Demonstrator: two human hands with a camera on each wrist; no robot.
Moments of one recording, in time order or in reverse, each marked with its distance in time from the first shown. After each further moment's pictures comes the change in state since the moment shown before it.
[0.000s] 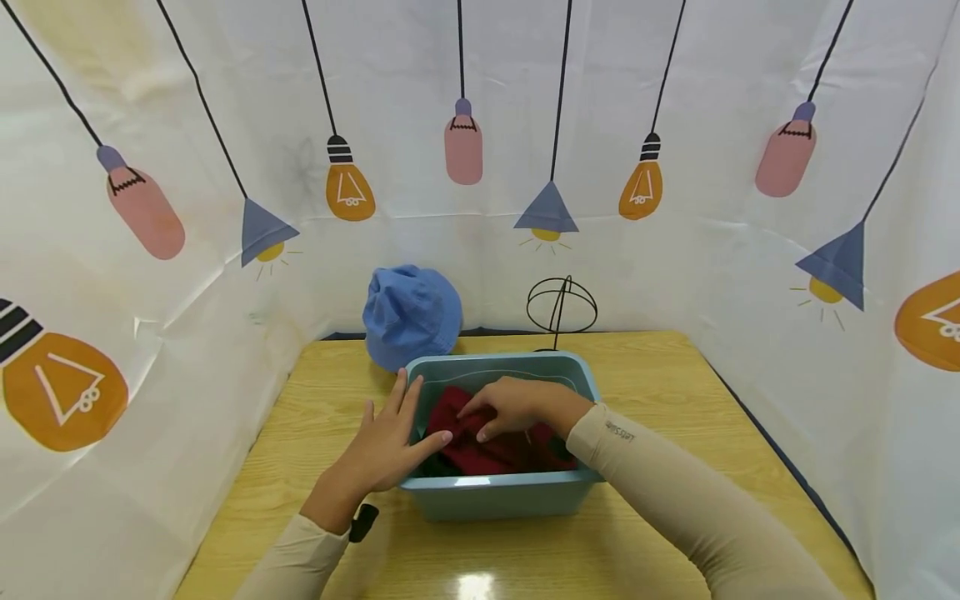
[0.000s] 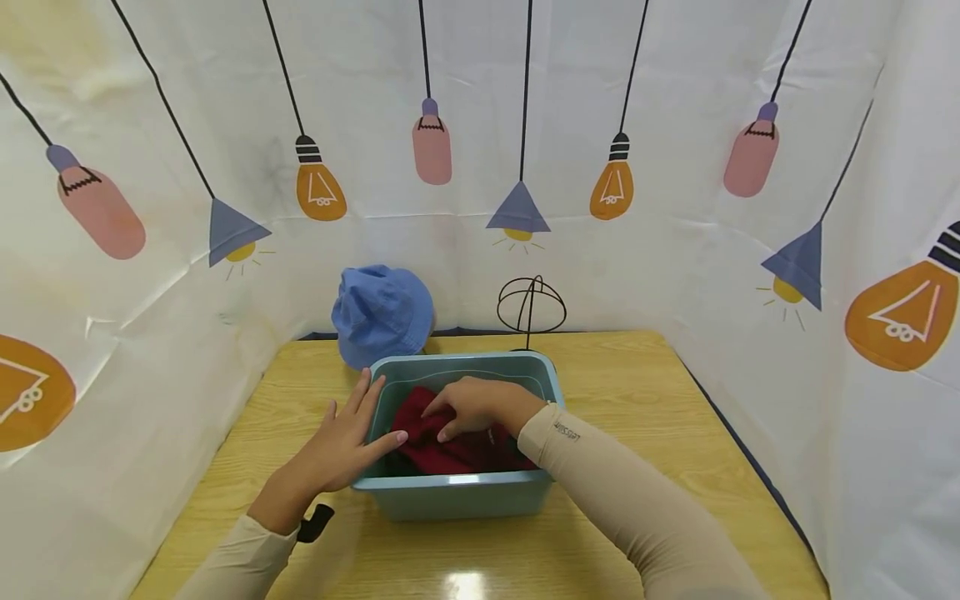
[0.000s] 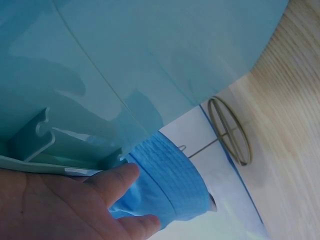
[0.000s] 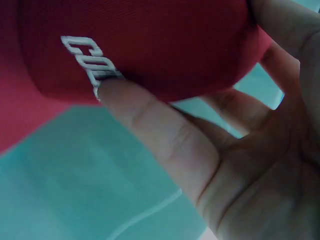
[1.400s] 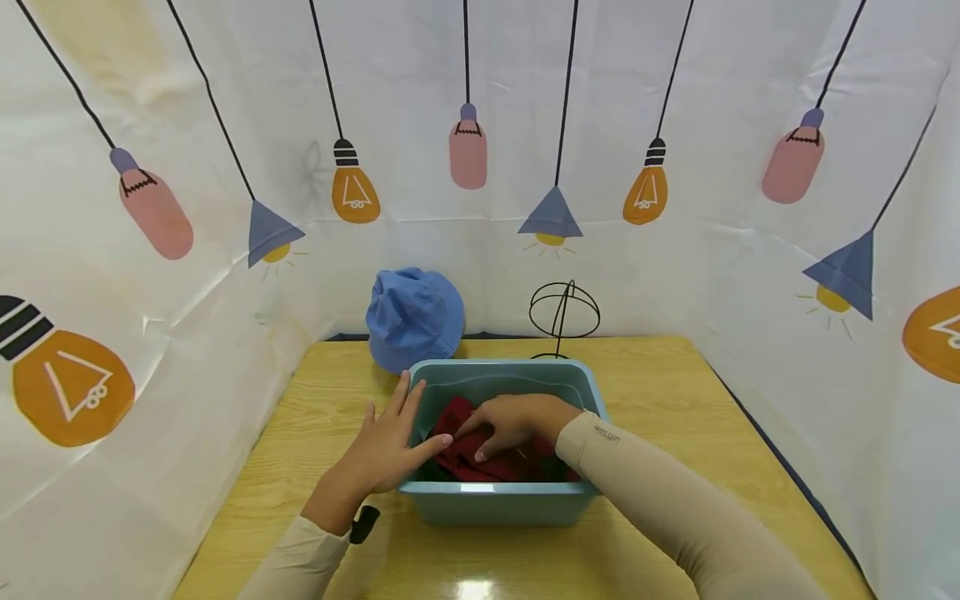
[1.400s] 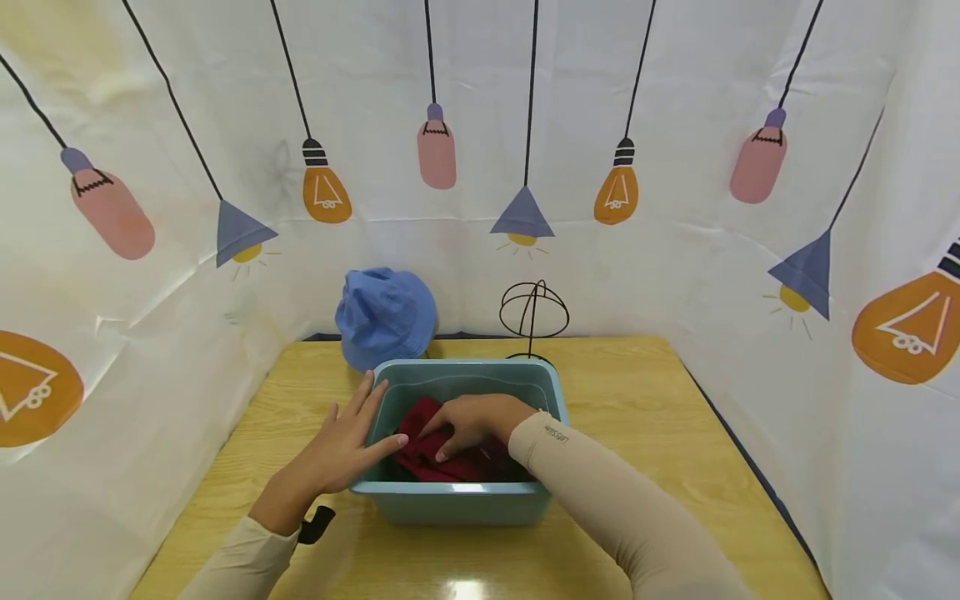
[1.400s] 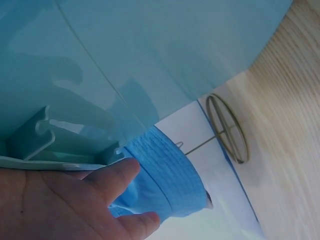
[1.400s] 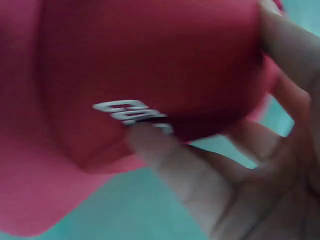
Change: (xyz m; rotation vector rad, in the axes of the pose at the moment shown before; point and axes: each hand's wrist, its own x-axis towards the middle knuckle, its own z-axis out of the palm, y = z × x) left_hand 0.000 0.002 0.000 0.003 0.005 -0.008; right_hand 0.015 0.009 0.021 -0.008 -0.109 -0.026
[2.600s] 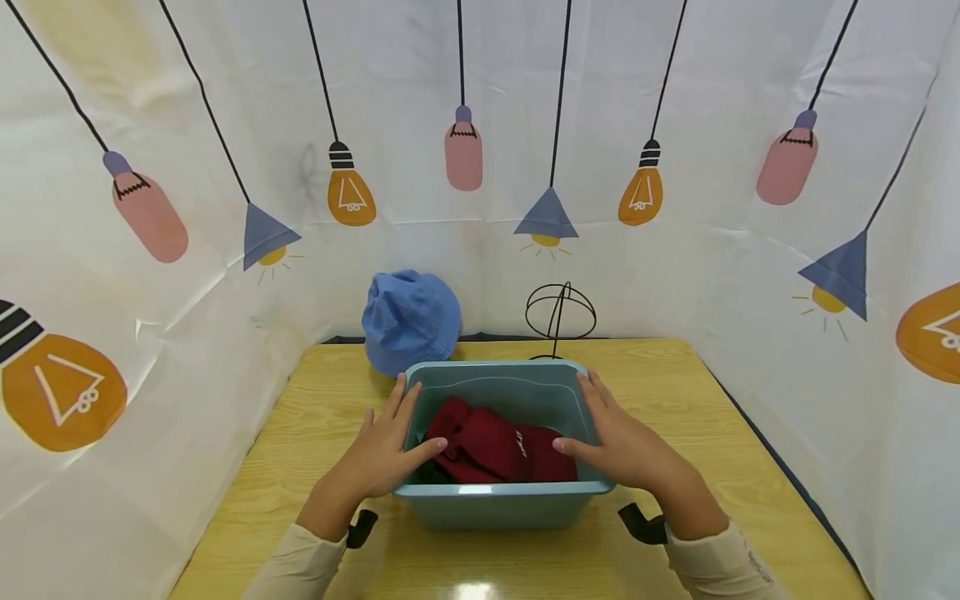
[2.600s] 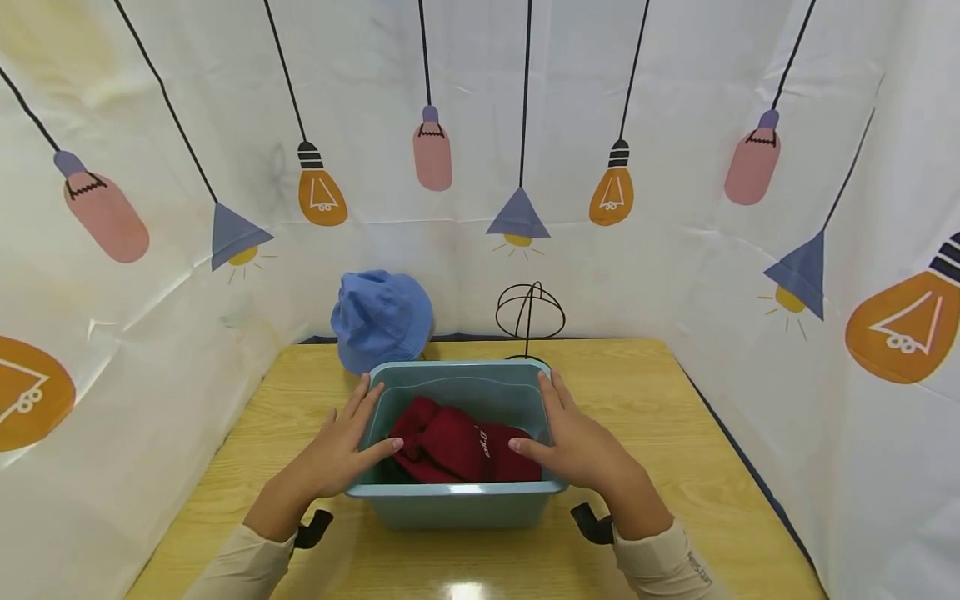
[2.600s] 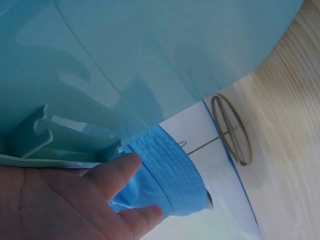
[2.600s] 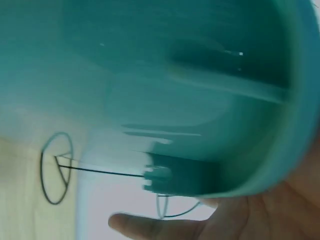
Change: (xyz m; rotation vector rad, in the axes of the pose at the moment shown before) left_hand -0.002 0.000 0.003 -0.087 -0.001 0.005; right_hand -0.161 0.022 0.046 0.286 0.617 0.327
